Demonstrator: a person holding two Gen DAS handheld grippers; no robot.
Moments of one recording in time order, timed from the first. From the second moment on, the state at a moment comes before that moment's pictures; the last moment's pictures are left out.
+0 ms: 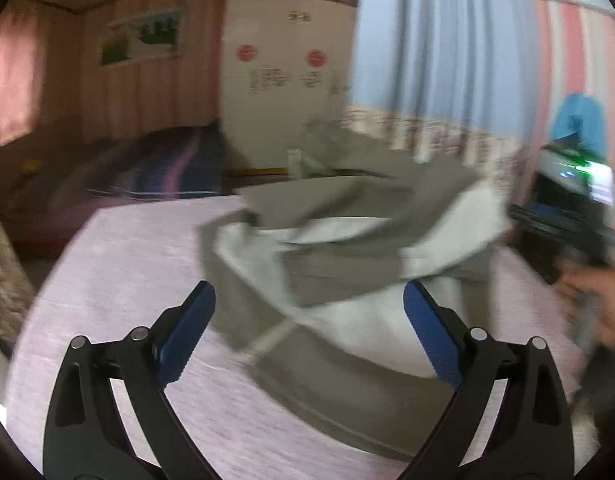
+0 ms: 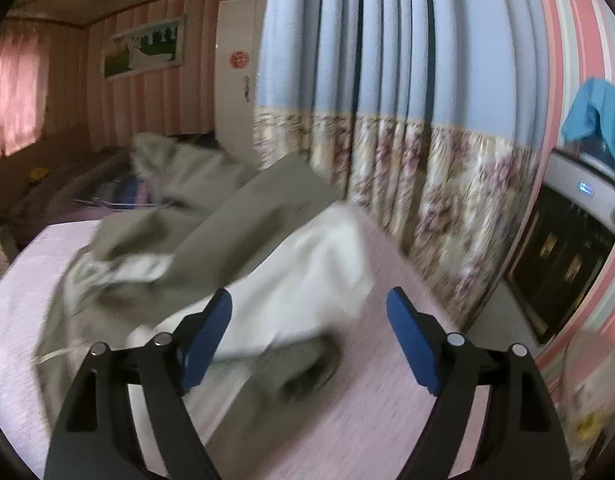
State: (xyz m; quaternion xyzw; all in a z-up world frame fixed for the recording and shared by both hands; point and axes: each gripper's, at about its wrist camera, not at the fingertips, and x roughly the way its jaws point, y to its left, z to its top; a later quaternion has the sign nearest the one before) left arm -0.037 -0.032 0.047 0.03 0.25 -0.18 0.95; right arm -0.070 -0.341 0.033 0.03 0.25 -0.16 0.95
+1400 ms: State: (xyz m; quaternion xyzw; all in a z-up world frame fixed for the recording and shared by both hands) left arm 0.151 -0.021 -0.058 0.03 0.38 -0.16 0.91; right arm -0.047 -0.315 -0.069 -0.01 0.32 -0.17 0.93
